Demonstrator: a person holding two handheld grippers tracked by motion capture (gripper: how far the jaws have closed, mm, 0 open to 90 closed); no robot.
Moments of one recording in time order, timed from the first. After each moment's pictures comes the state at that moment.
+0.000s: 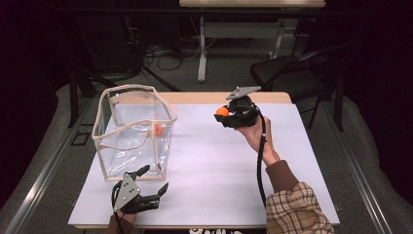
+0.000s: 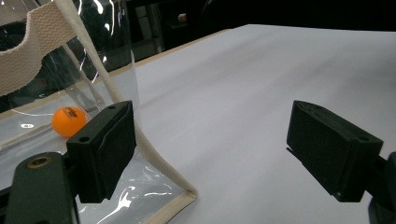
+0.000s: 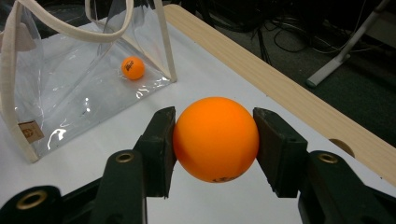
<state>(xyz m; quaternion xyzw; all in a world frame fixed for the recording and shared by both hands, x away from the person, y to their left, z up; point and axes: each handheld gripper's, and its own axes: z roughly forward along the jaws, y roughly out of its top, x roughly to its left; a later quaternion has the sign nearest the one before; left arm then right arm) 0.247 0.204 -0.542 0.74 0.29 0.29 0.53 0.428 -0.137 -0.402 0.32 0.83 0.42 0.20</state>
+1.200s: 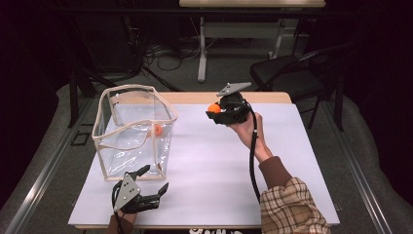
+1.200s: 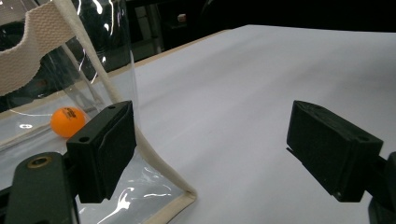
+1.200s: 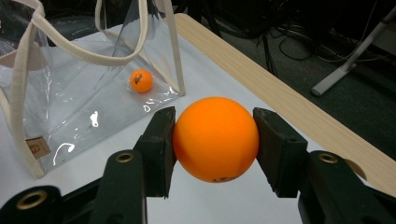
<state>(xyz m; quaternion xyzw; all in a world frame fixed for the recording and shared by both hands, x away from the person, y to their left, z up) 0.248 0.204 -0.542 0.74 0.29 0.29 0.54 0.435 -0.115 -0.395 0.31 0.83 0.42 0.20</state>
